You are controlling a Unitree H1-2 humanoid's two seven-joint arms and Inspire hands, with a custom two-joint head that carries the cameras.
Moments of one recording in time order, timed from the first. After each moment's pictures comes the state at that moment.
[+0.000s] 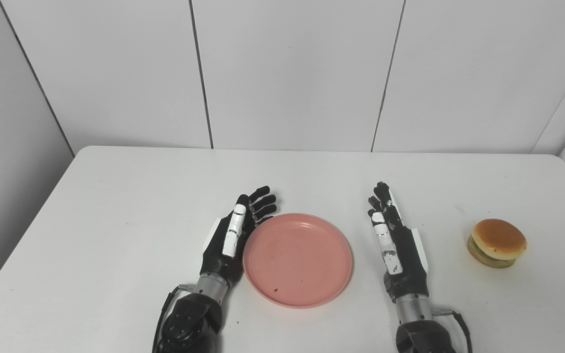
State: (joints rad) left arm -0.33 -0.05 0.00 0.27 -0.17 -0.04 -0.17; right arm -0.27 0.07 0.02 0.18 -0.02 -0.21 -0.02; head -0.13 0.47
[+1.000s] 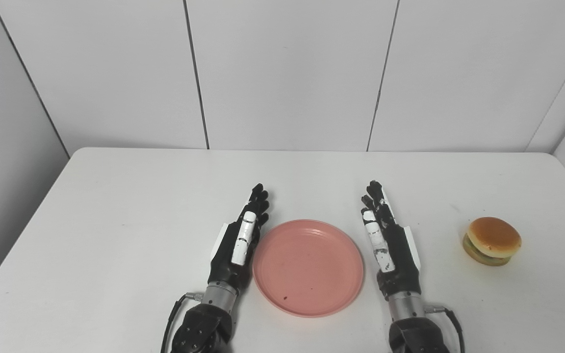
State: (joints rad) left arm -0.28 -0.08 -0.03 0.23 -0.09 -0.13 -0.10; right arm -0.27 0.07 0.03 0.20 -0.02 -0.22 -0.03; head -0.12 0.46
